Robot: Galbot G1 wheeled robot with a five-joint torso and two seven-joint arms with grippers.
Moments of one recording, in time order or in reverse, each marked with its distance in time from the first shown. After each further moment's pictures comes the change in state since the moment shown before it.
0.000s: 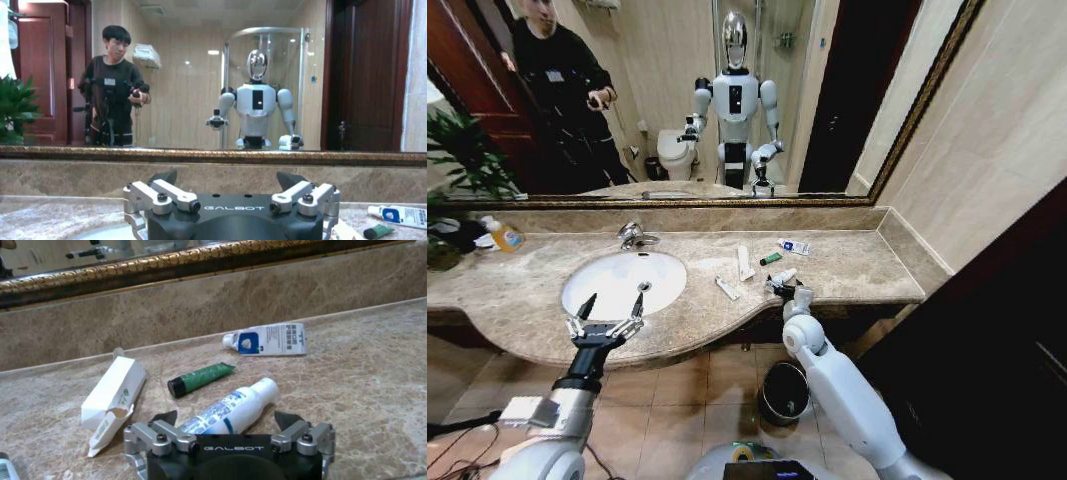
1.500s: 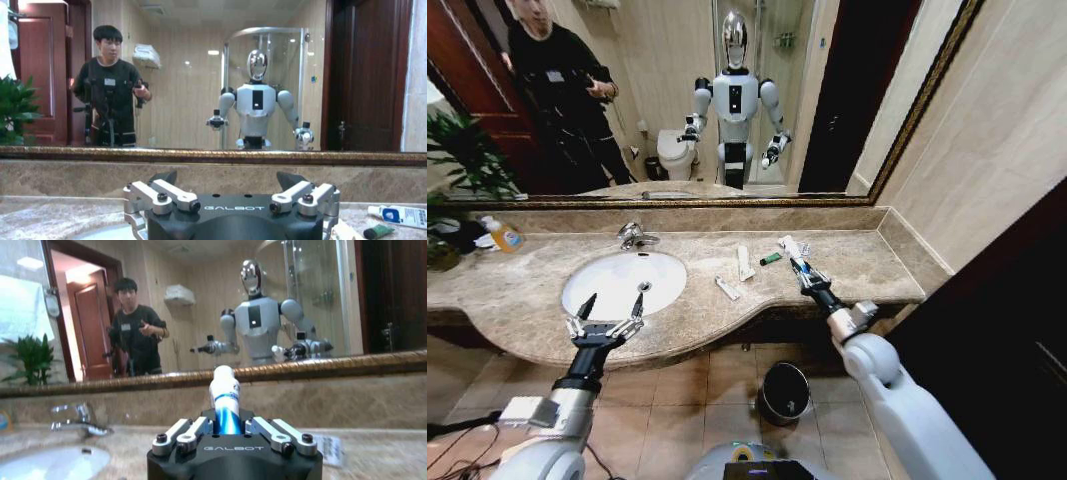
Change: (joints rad) left arm 0.000 0.000 0.000 0.000 0.000 0.000 0.000; right arm -0.407 -0.256 0.383 0.326 -0.014 0.285 -0.675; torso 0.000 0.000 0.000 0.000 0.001
